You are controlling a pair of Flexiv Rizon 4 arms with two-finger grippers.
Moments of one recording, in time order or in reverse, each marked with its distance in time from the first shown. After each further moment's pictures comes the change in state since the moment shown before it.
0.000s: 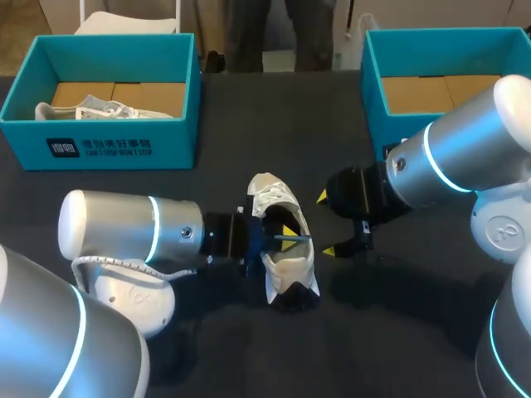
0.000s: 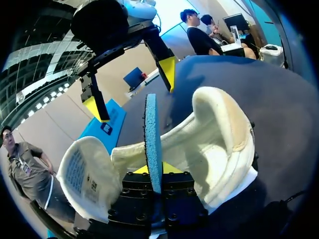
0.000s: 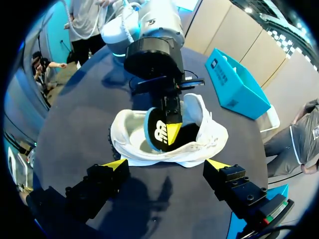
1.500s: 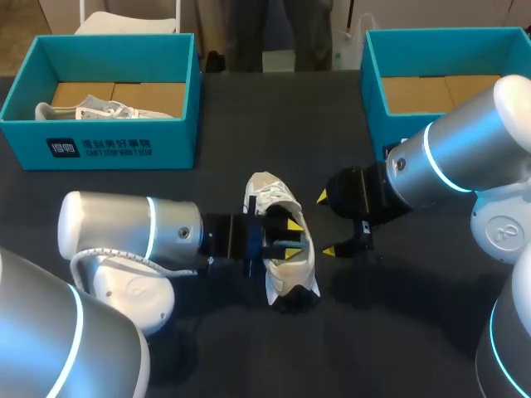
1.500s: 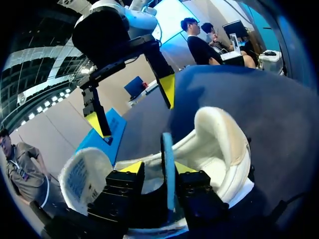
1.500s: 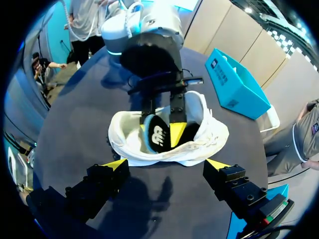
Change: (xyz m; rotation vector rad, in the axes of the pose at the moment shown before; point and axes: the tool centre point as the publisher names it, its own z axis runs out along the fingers) left arm 0.000 -0.021 -0.002 0.090 0.001 -0.009; right arm 0.000 0.000 0.000 0.000 0.000 0.000
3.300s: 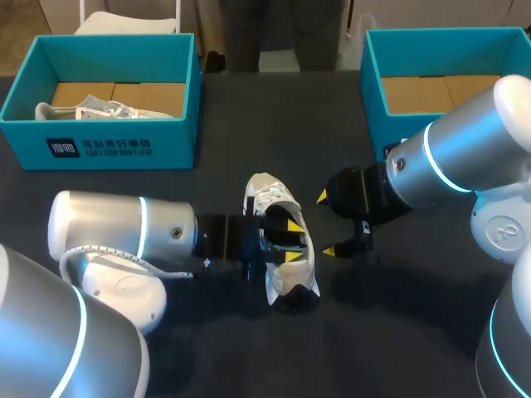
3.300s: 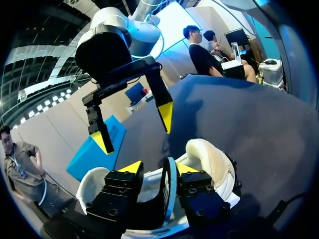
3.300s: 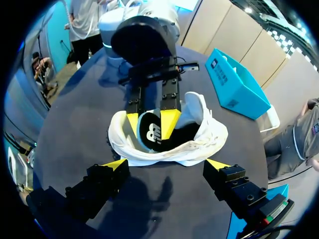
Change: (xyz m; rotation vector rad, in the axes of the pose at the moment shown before) left arm 0.004 -0.026 -0.013 0.046 0.008 -0.034; right arm 0.000 0.000 0.000 0.000 0.000 0.000
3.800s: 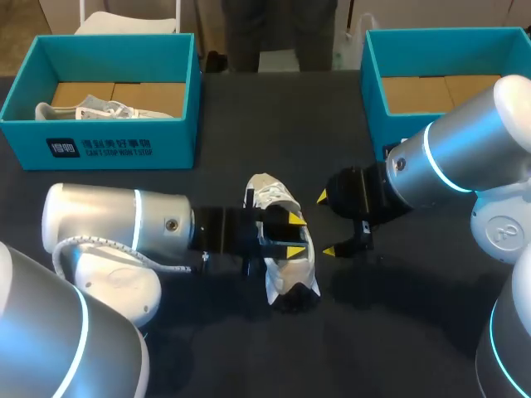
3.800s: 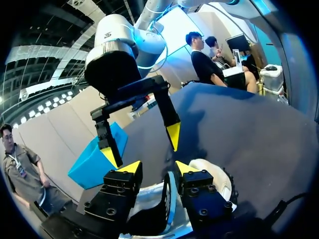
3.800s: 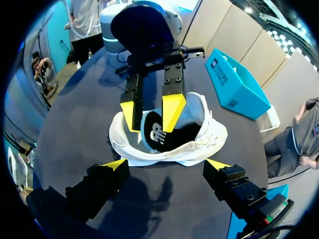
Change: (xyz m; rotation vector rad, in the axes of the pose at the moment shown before) left arm -0.009 -0.024 -0.008 0.051 0.002 -0.026; right arm 0.000 0.000 0.000 0.000 0.000 0.000
